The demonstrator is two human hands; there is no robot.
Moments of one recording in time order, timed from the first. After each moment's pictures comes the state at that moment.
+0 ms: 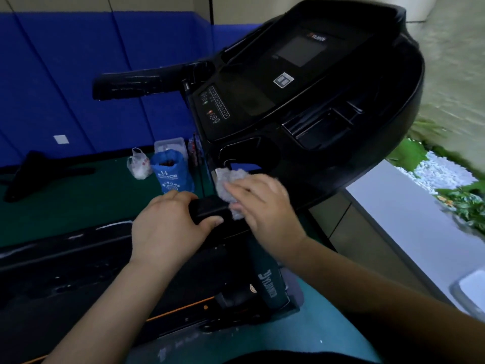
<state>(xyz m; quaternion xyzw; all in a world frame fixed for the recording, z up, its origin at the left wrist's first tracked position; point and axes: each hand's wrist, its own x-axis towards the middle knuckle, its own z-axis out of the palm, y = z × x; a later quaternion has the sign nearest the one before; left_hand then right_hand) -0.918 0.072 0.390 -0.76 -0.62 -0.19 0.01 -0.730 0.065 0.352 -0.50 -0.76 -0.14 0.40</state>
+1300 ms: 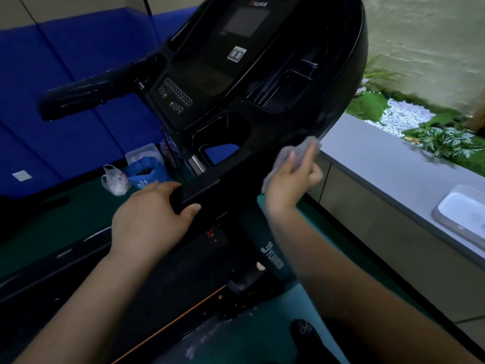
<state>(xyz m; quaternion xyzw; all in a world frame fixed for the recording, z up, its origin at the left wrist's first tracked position) -0.935 0.077 0.395 -0.82 -0.55 -0.14 0.02 -0.730 0.074 0.336 -0.59 -0.06 0.10 0.80</state>
